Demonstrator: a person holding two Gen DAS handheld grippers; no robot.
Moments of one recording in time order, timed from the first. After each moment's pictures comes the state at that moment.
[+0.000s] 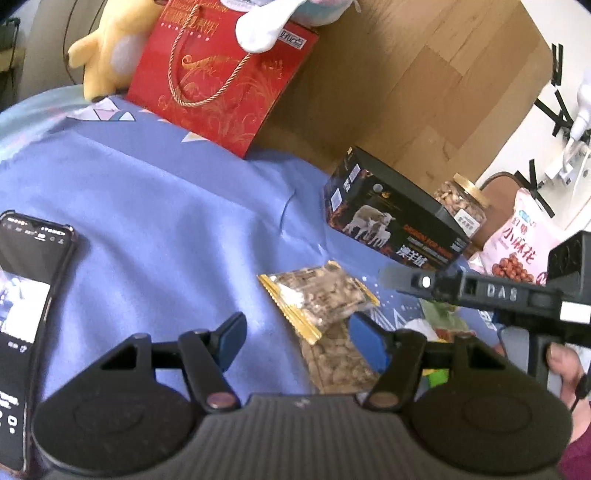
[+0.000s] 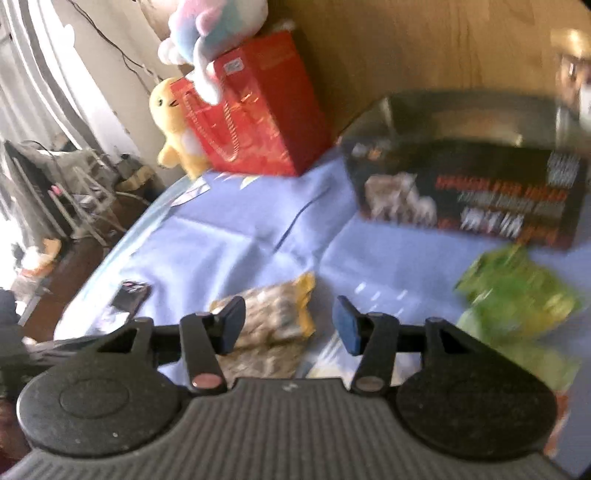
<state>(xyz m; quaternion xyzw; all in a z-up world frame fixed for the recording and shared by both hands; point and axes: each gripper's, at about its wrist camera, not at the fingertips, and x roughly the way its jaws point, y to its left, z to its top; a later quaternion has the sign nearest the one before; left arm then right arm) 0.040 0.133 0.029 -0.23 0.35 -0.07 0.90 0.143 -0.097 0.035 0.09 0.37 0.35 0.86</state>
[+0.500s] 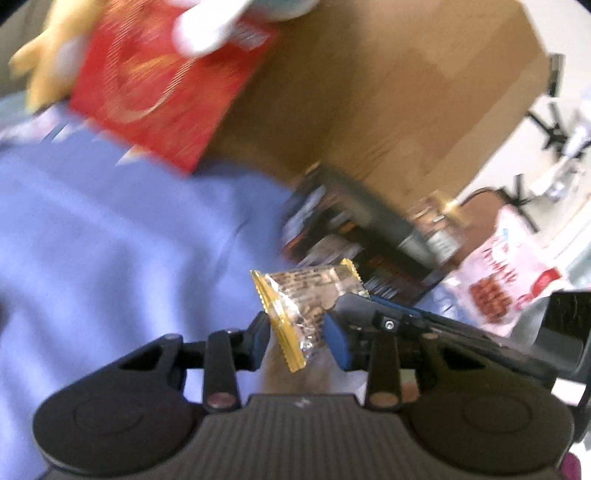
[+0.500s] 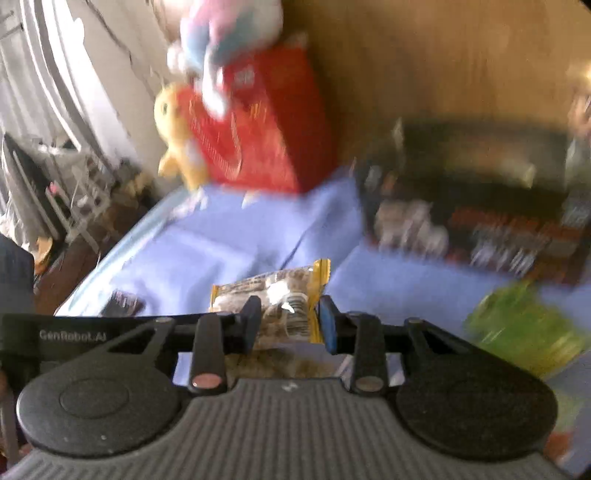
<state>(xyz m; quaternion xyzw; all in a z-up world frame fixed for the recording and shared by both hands) 0.106 0.107 0.058 -0.25 0.34 -0.12 0.90 0.136 -0.099 0.053 0.08 0.29 0.34 0.89</state>
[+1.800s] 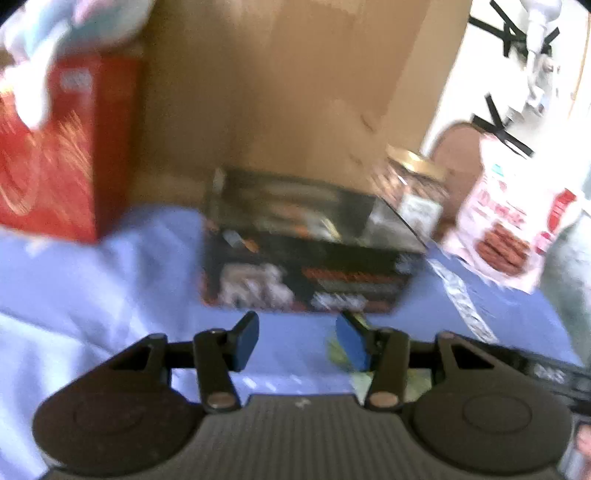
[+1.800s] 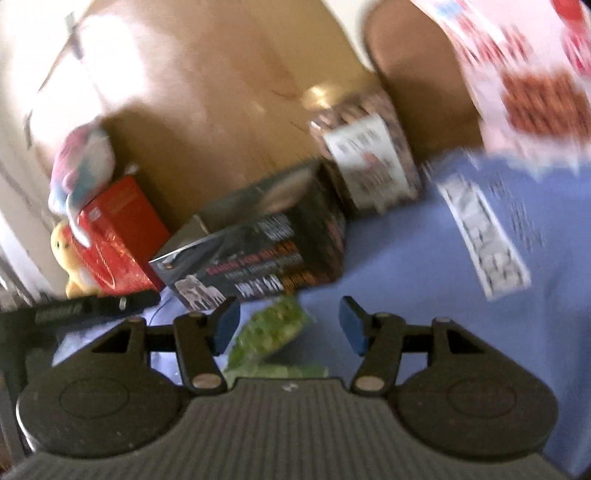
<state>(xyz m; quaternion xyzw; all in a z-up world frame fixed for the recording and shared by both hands) 0.164 0.009 0.061 -0.10 0.35 -0.14 0.92 0.121 -0.249 0.003 0.26 0.28 0.15 0.91</state>
